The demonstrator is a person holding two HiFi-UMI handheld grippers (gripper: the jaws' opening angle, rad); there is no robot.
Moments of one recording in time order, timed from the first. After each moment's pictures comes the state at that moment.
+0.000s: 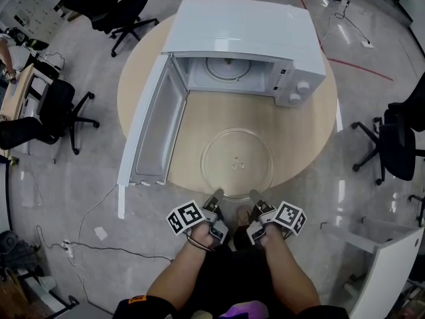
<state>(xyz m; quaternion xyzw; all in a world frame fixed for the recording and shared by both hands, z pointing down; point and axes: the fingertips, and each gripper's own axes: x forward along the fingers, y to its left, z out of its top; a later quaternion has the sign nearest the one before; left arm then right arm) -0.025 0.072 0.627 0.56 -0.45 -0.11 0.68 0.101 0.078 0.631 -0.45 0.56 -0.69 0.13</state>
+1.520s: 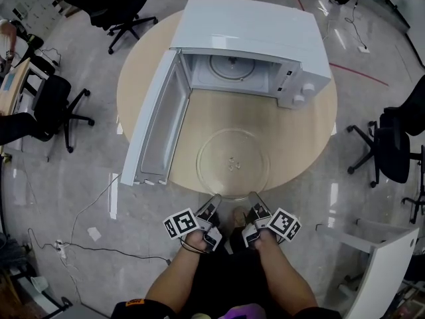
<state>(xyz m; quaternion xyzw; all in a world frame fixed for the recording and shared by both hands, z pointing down) -0.040 0.091 0.629 0.61 -0.39 -0.14 0.67 0.088 0.084 0.634 -0.48 0.59 -0.63 0.14</state>
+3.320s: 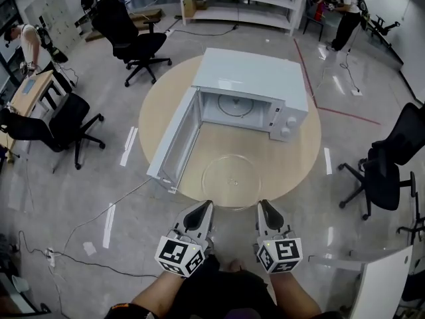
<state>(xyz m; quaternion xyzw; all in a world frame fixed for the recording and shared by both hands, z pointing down) -0.052 0.136 0.351 0.86 -0.49 -0.02 0.17 0.086 0.123 0.378 -0.53 0.83 -0.14 -0.07</state>
